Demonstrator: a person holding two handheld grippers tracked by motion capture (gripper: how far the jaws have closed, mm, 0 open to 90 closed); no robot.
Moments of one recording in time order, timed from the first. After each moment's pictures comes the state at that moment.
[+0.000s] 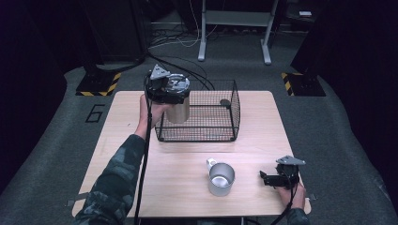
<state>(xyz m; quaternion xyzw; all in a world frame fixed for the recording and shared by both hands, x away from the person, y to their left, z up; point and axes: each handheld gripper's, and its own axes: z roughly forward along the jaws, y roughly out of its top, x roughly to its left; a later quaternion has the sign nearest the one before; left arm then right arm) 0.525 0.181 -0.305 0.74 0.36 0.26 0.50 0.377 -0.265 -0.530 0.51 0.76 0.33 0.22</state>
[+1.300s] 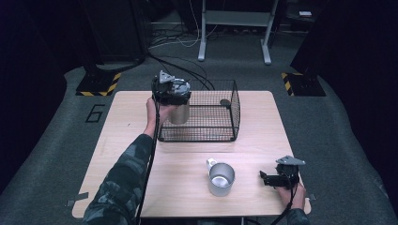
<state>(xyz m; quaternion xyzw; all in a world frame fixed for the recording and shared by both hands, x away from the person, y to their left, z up) 0.563 0.174 -0.354 0.74 0.41 0.27 0.47 0.376 -0.264 -0.530 0.51 0.76 0.33 0.22</state>
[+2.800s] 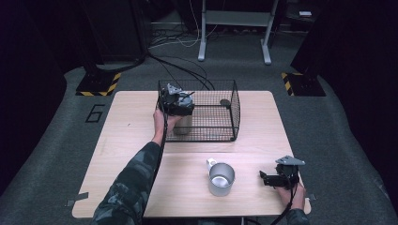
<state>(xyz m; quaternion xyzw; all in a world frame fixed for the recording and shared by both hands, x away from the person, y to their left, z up) 0.567 0.158 -0.407 0.75 0.44 0.26 0.43 0.376 -0.264 -0.530 0.51 0.76 0.33 0.22</state>
